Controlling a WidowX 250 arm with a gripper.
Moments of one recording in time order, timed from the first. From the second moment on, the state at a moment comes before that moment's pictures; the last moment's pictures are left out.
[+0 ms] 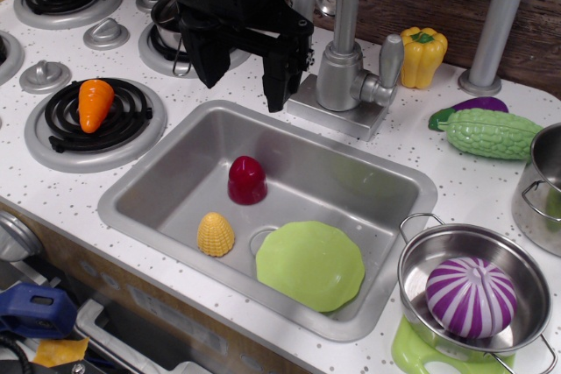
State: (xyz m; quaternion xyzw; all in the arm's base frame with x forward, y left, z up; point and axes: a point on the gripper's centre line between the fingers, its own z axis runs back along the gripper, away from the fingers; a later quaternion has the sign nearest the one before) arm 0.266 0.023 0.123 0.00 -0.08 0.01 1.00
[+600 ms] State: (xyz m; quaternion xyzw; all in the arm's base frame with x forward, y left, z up) arm 0.283 0.030 0.118 0.03 -0.13 0.01 0.99
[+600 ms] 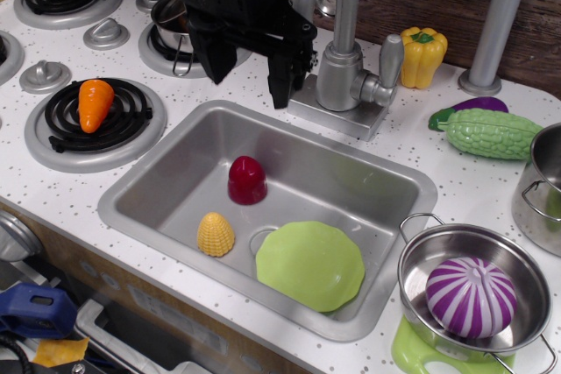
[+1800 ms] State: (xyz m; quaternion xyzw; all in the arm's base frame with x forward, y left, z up) arm 0.351 0.060 0.109 0.05 -0.27 0.03 0.96
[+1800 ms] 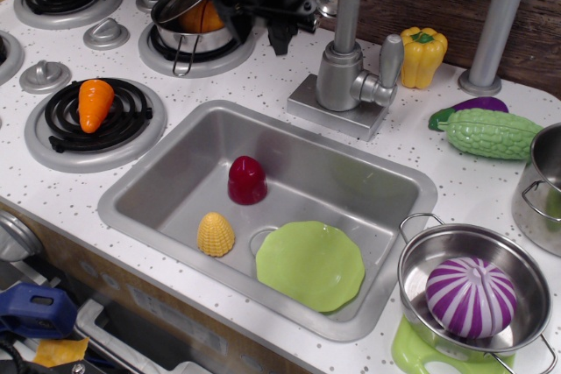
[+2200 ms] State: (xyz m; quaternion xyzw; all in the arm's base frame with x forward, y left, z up) arm 0.365 0.085 0.110 0.07 -0.27 0.00 0.96
